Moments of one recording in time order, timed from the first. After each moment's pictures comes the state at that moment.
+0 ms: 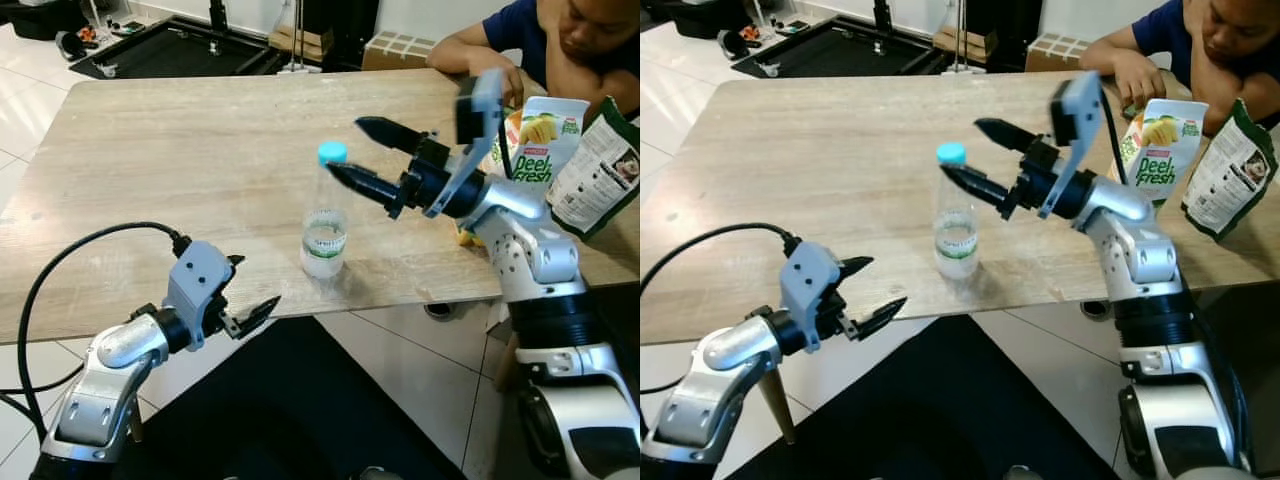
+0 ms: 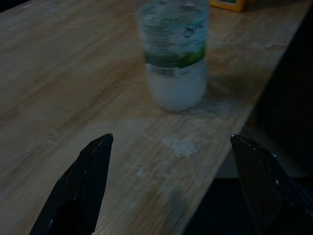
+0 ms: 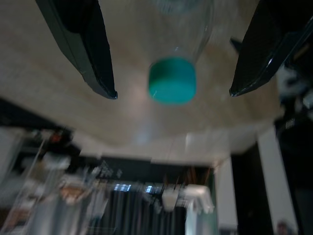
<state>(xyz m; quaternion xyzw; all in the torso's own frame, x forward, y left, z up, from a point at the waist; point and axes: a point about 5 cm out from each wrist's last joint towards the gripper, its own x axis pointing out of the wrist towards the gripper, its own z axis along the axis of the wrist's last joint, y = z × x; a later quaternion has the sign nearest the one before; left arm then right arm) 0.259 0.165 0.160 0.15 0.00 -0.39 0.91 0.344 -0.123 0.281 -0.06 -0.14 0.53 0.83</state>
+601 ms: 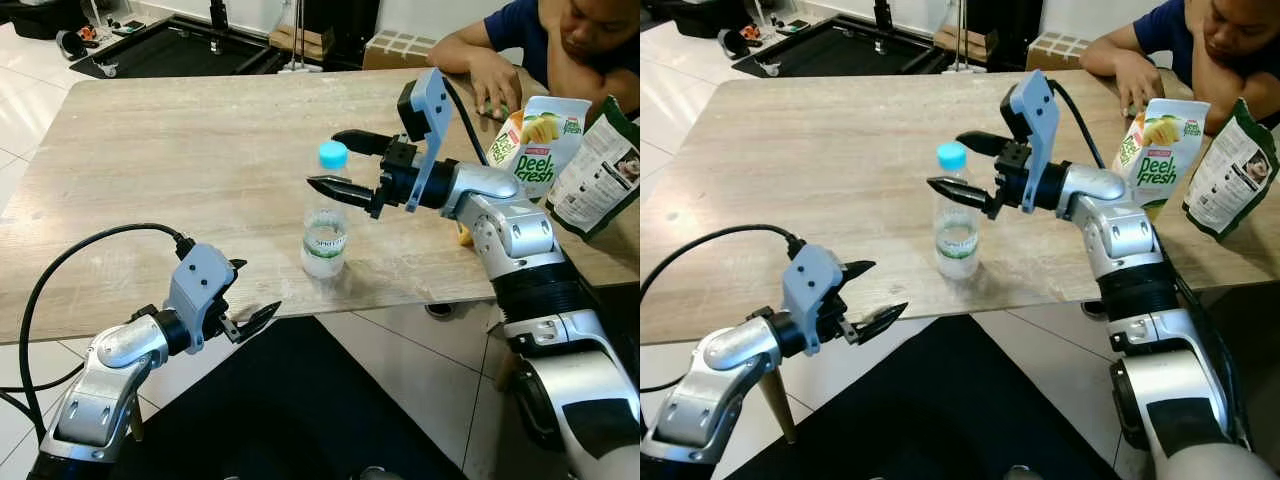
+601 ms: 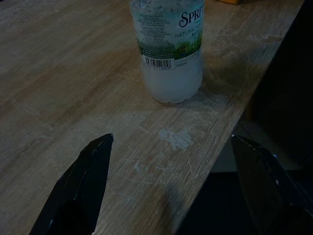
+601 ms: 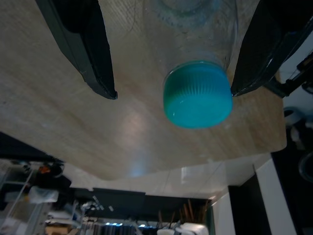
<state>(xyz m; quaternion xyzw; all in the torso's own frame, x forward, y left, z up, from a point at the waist) 0.259 0.168 0.159 0.16 0.01 -0.39 0.91 0.363 -0.114 0.281 -0.09 -0.08 0.53 0.84</state>
